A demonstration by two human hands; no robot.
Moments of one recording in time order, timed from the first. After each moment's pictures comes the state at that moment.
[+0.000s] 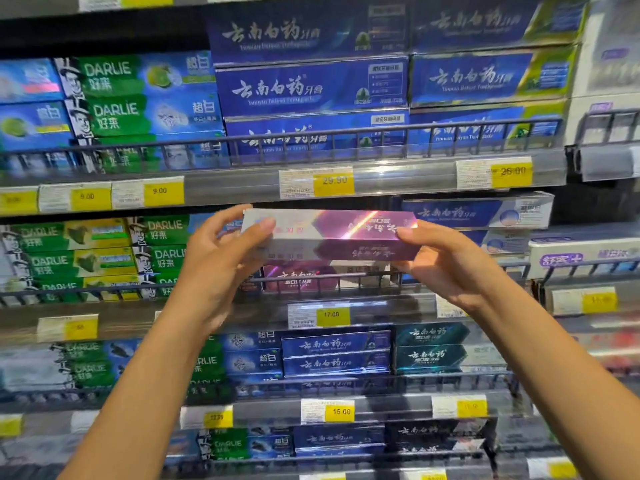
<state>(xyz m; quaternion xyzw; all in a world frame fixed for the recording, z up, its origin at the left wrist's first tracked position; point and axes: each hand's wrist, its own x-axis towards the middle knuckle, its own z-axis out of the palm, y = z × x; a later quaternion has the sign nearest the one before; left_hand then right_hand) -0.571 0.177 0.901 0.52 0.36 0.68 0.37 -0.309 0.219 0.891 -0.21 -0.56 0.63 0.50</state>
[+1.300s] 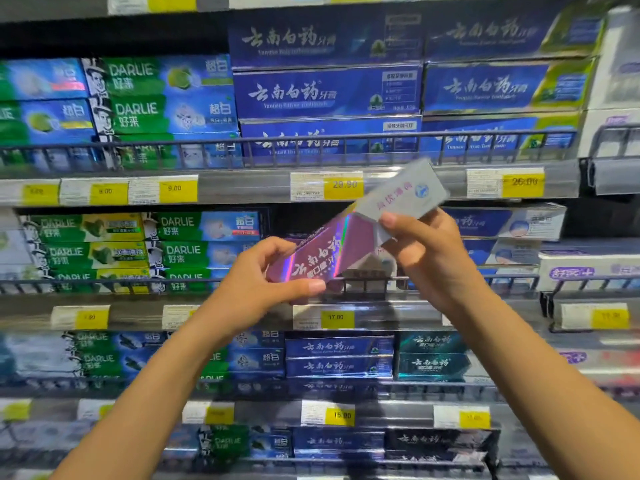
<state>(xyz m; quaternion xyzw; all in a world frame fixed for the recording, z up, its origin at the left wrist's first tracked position) -0.560 0.162 0.885 0.66 0.45 0.51 0.31 -0.346 0.213 0.904 -0.11 -0.53 0.56 0.62</state>
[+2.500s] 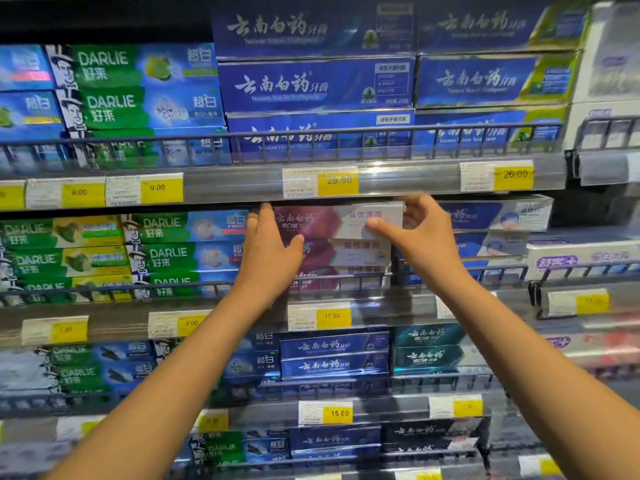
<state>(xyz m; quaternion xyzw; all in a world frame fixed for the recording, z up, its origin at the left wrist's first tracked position) -0.542 0.231 0.891 0.63 0.60 0.48 0.05 -0.339 0.253 0.890 -0.42 -0.62 0.20 0.63</state>
